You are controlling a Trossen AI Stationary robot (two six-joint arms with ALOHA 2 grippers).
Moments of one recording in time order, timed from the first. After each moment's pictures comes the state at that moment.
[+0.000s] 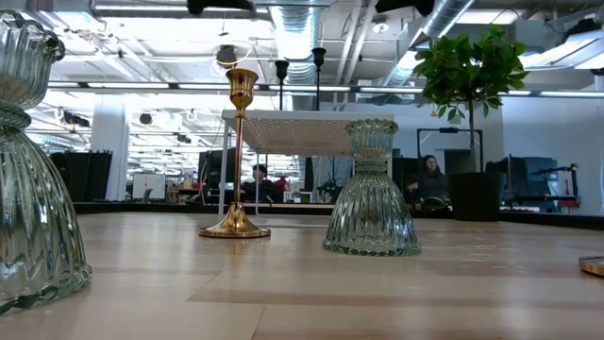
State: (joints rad) left arm 0.13 0.92 1.20 -0.43 -0.28 -0.01; right arm -0.21 1.21 1.42 -0.73 0.13 -0.08
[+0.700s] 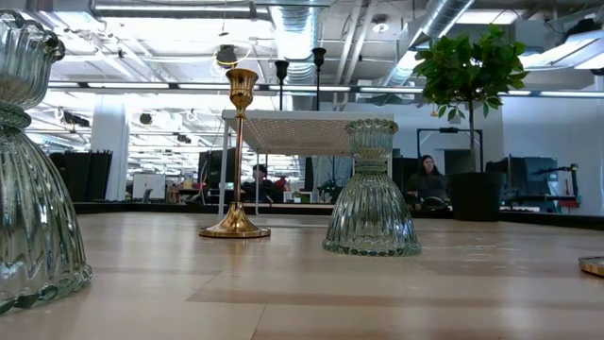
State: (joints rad) left arm -0.21 0.92 1.20 -0.44 -0.28 -0.07; right arm 0.03 1.21 1.42 -0.73 0.26 0.08
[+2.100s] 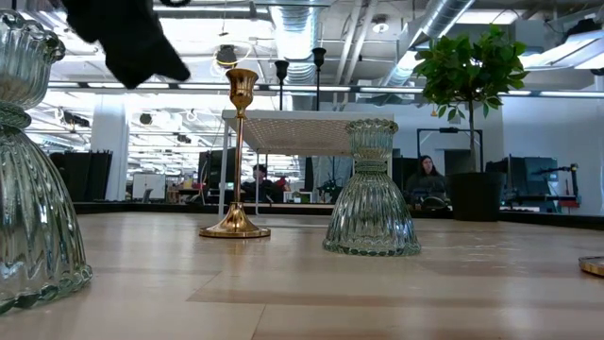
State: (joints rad) left arm -0.56 1.13 0.75 -0.22 -0.49 -0.56; right arm 0.41 1.21 1.42 -0.82 0.55 0.31
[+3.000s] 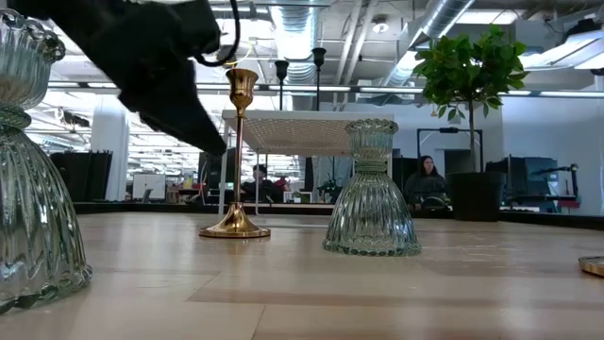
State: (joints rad) left arm -0.45 1.35 0.75 -0.09 -0.53 -0.49; right arm 0.43 1.21 1.42 -0.80 0.60 0.31
